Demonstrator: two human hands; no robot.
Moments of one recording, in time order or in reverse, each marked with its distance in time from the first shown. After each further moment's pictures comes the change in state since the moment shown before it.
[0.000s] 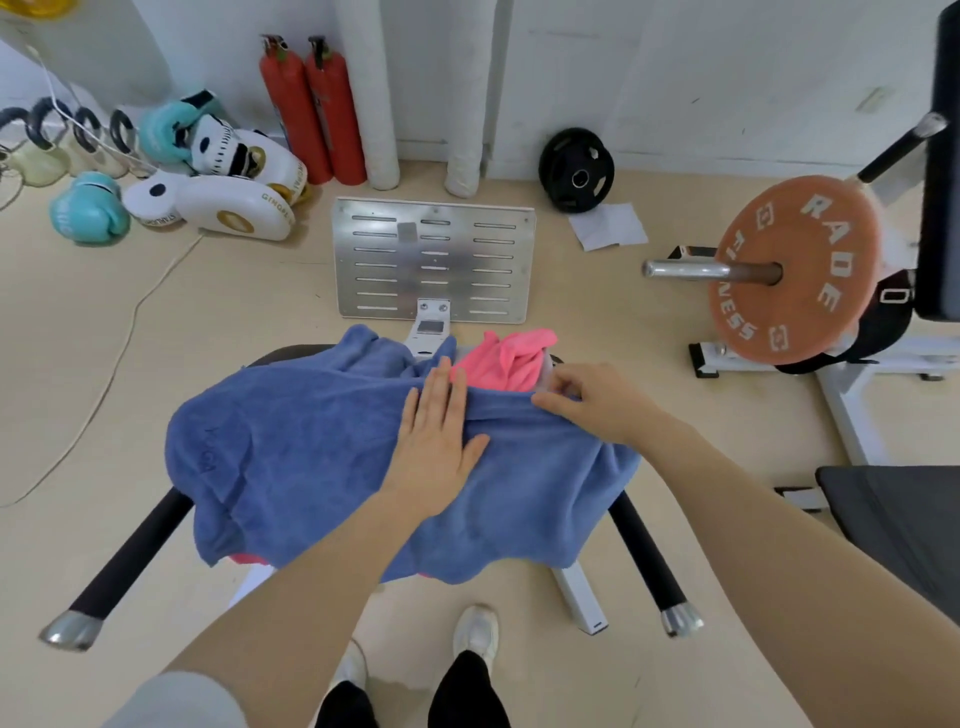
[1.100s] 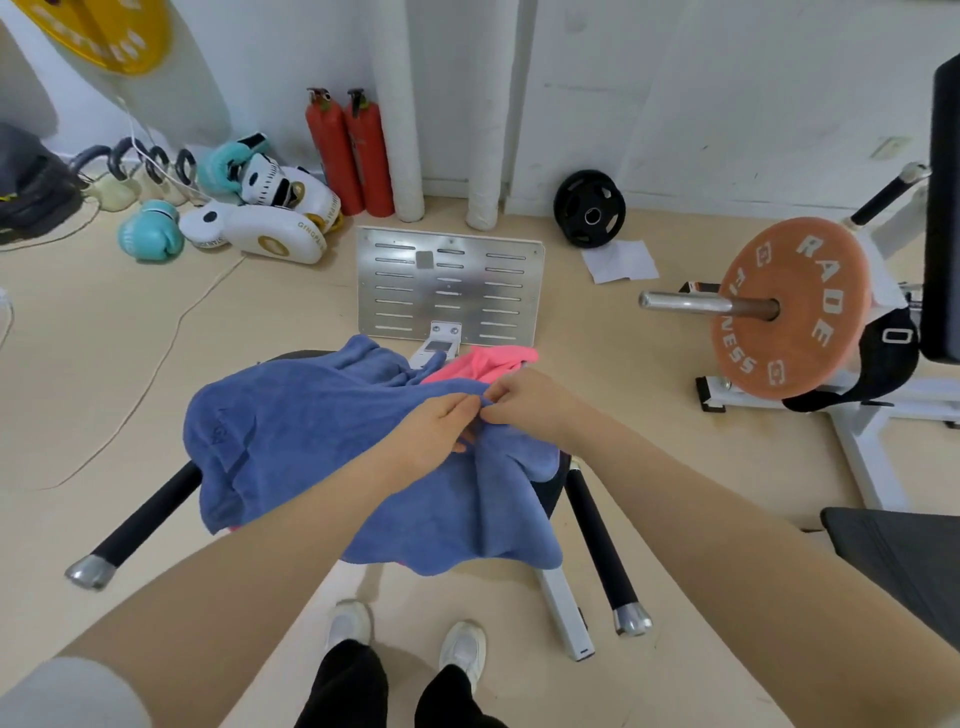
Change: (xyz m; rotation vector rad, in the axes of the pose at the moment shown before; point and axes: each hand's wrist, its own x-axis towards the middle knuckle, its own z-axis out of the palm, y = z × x) left_hand -0.006 0.075 -0.074 -0.947 -0.204 -0.283; right_hand -0.031 -0.051 -0.019 0.167 -0.175 0.023
